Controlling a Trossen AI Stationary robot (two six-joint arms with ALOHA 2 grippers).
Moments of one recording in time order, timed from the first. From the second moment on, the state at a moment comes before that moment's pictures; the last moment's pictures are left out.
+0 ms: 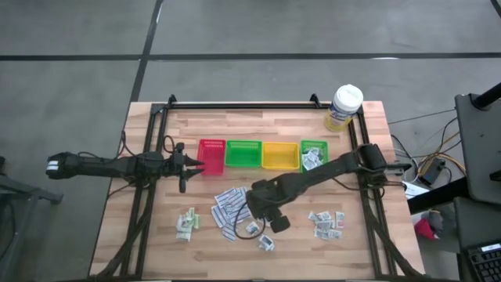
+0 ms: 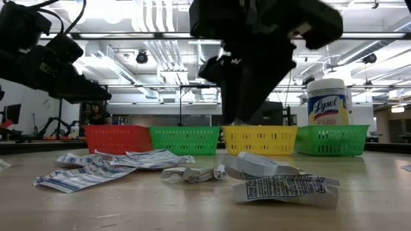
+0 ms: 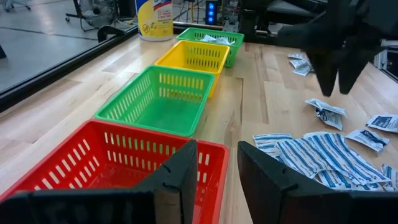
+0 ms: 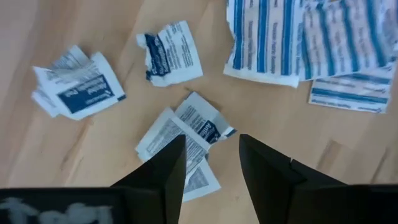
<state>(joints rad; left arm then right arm) 0.02 0.36 0.01 0.04 -0.15 -0.11 0.26 2.03 1.54 -0.76 -0.11 -0.13</state>
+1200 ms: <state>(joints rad) 0.02 0.36 0.01 0.04 -0.15 -0.11 0.24 2.11 1.57 -0.85 -0.14 -0.13</state>
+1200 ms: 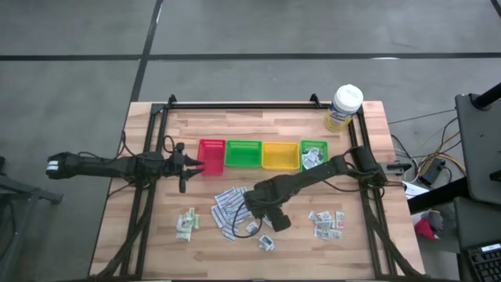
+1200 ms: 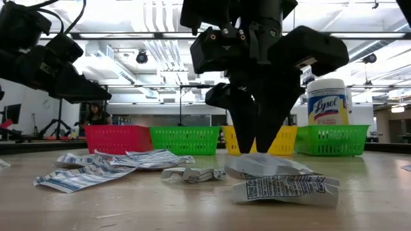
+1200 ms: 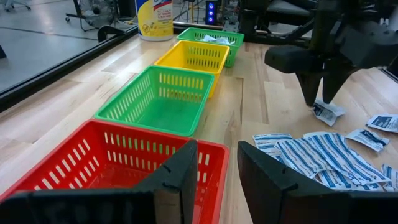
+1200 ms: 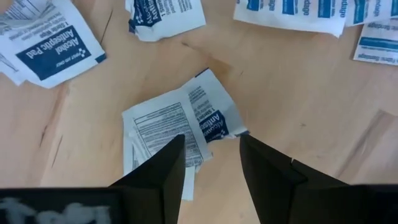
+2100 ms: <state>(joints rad) 0.02 0.36 0.01 0.04 -0.15 -0.11 0.22 2.16 1.61 -0.83 -0.14 -0.13</state>
